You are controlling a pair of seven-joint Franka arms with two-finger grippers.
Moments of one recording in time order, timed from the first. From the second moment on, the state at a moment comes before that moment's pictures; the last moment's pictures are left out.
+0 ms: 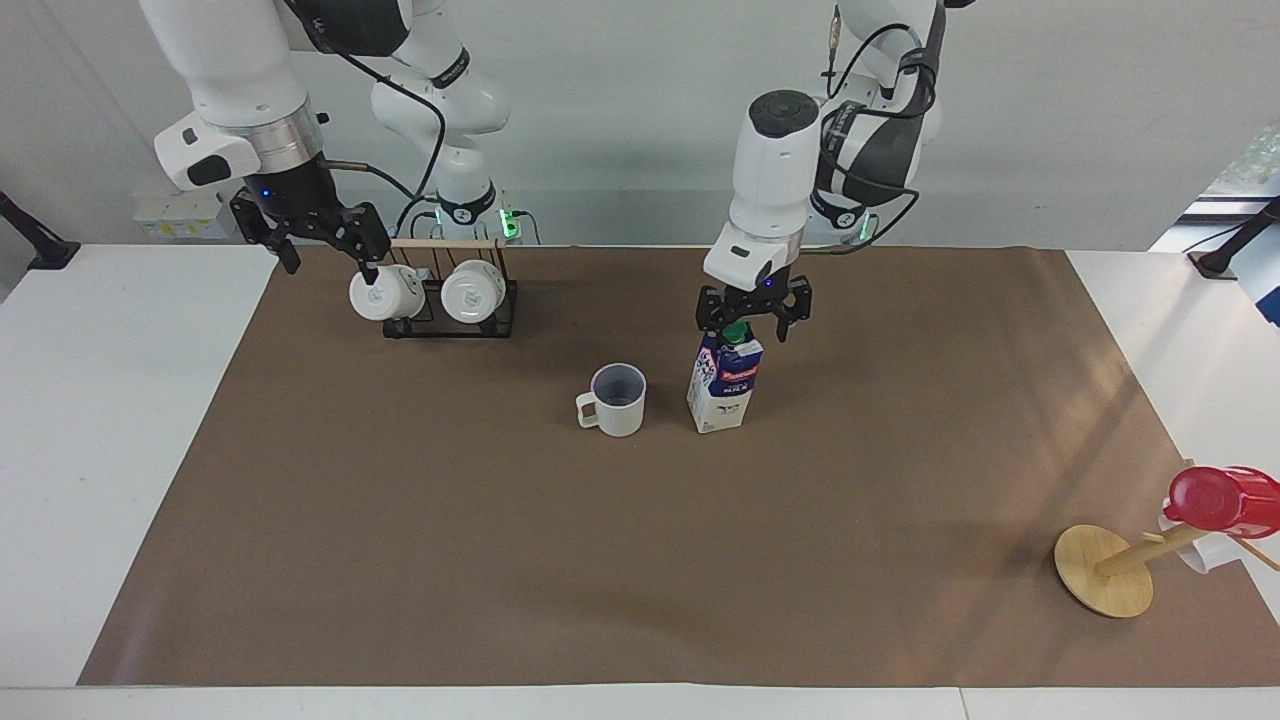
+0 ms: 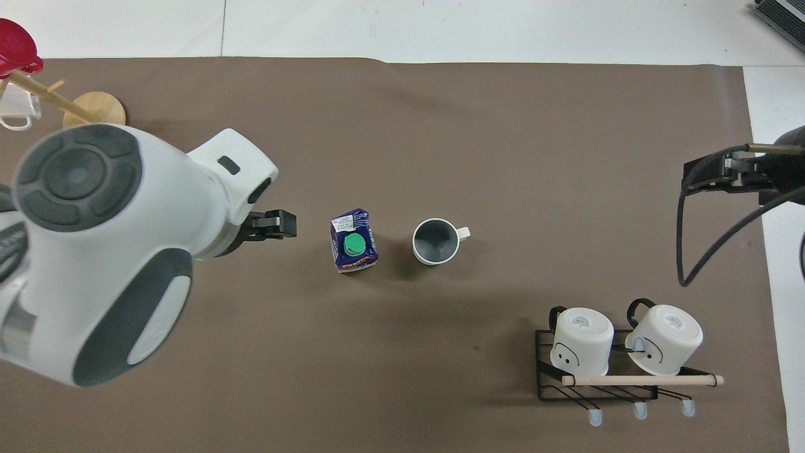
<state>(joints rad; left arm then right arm) -0.34 -0.02 -0.08 -1.73 0.05 1.72 -0.43 -0.02 0.04 0.06 -1.48 -0.06 1.55 0.19</state>
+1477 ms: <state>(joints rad) -0.05 -0.11 -0.07 -1.66 -0.01 1.49 -0.12 -0.02 0.04 0.06 -1.48 -0.06 1.55 0.19</state>
